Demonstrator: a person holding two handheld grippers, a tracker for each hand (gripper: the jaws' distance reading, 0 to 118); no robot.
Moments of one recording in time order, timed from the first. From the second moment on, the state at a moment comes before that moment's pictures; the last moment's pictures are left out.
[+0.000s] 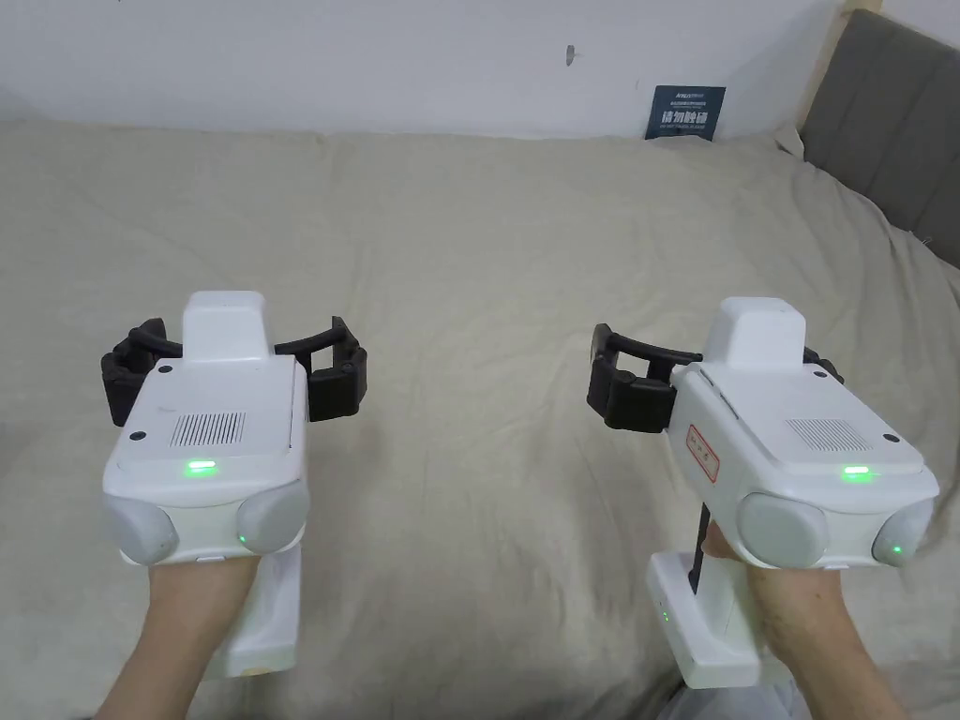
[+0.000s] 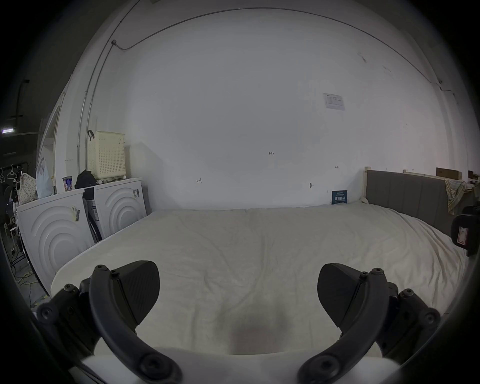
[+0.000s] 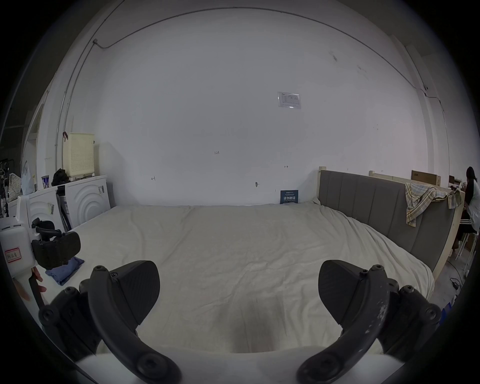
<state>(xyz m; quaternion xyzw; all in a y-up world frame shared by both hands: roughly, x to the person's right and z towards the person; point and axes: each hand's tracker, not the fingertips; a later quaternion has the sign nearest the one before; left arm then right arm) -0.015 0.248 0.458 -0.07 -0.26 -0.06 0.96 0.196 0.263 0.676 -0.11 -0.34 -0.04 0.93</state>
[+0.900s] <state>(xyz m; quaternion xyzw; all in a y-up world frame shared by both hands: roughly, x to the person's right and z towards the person) -0.013 0.247 0.461 -0.07 -0.27 -0.06 0.96 0.195 0.262 0.674 -0.11 -0.34 -0.04 0.93</state>
